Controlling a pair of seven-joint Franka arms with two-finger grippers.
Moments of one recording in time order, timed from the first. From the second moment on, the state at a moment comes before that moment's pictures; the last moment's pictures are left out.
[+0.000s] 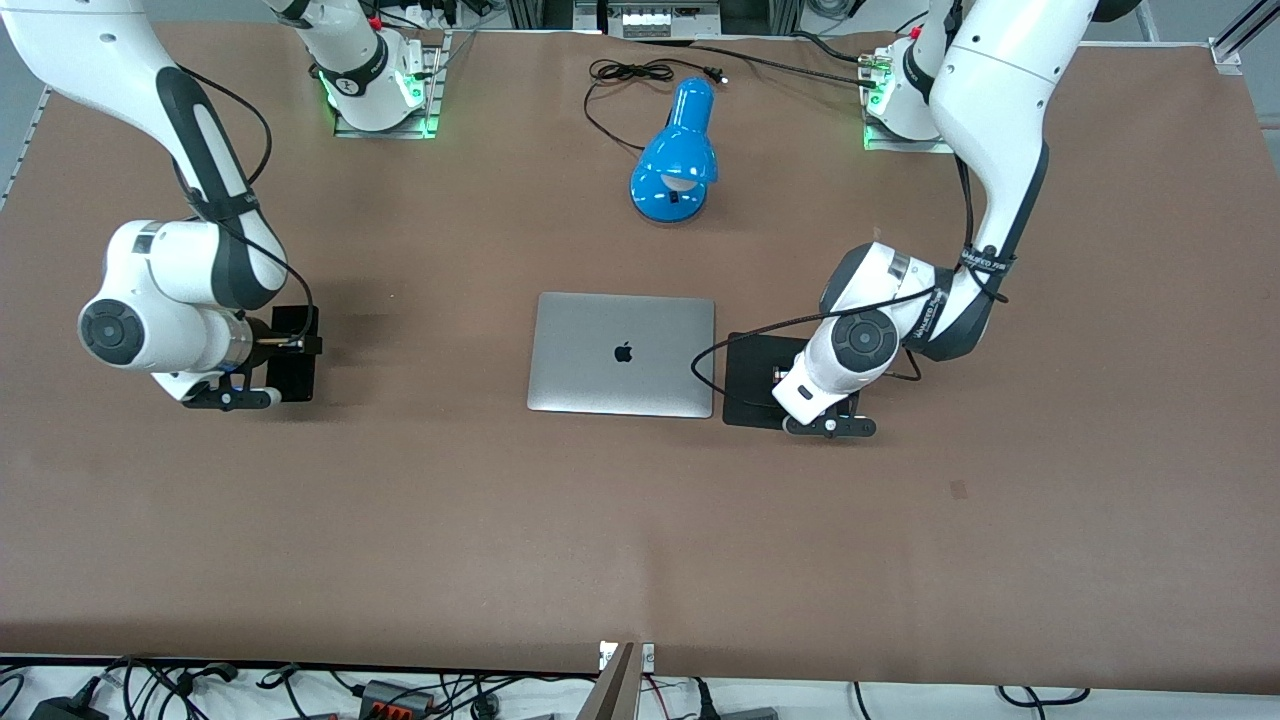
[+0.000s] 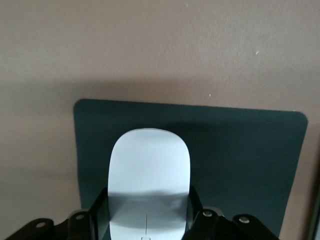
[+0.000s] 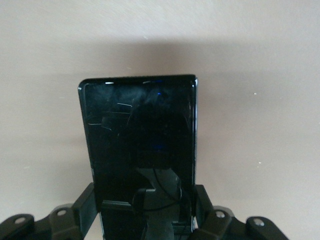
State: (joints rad) left arm -0.30 0.65 -0.12 -1.72 0.07 2.20 -0.44; right arm -0.03 0.44 -0.01 -1.92 -0.02 2.07 -0.02
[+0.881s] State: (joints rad) left arm -0.30 0.68 -0.14 -1.72 0.05 2.20 -0.44; right arm 0.25 0.46 0.00 -1.90 0.02 2.12 0.39
